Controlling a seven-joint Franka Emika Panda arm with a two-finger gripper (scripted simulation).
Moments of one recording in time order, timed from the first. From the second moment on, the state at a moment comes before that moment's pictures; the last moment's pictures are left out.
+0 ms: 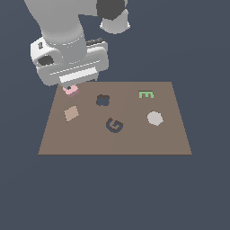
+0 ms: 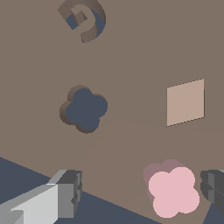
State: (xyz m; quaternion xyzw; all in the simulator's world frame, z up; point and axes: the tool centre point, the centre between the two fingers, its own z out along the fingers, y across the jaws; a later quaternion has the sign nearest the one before) arm -0.080 -0.117 0.093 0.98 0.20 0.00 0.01
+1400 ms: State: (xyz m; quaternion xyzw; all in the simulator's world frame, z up) arm -0.099 -0.177 0.046 0.95 0.32 0.00 0.00
